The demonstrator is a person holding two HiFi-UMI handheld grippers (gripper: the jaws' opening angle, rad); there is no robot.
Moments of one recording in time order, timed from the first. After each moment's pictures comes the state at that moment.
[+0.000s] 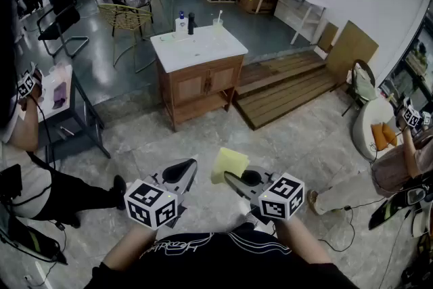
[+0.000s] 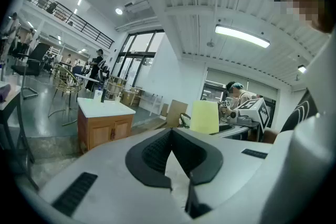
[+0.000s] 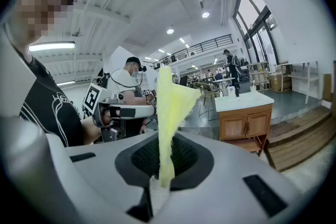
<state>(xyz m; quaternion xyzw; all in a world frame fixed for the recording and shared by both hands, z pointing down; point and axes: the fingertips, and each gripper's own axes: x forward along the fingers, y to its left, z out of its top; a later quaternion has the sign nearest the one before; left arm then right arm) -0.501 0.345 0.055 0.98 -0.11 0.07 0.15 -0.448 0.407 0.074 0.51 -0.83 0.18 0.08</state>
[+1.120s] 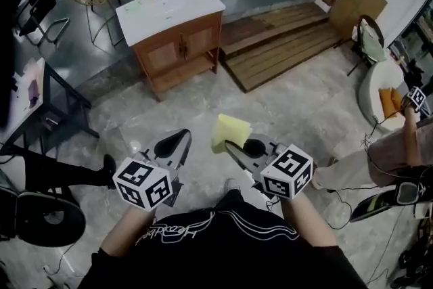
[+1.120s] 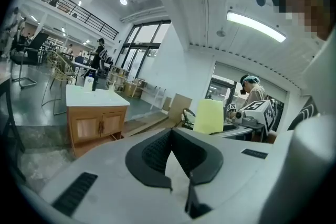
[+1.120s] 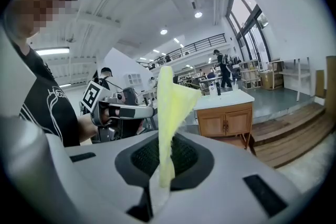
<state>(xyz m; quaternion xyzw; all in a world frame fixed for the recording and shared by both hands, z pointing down) -0.309 0.355 0.092 0.97 -0.13 0.09 0.18 -0.251 0.423 0.105 0.52 -0.83 0.19 0.08</state>
